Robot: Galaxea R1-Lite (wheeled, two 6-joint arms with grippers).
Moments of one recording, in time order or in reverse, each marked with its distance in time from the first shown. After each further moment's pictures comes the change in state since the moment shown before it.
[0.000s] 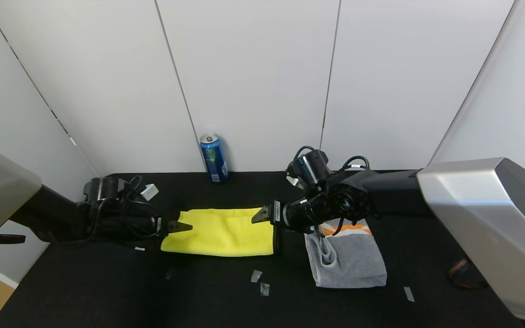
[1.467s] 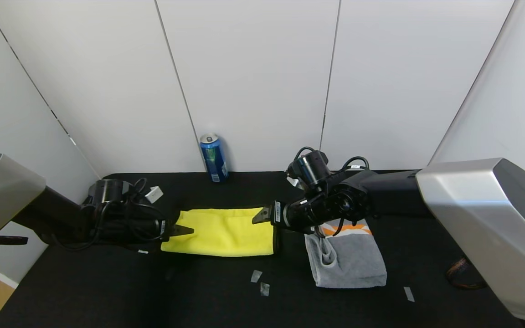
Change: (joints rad) left arm -0.017 -0.001 0.027 -0.010 -0.001 0.005; right arm -0.002 0.004 0.000 0.002 0.000 0.000
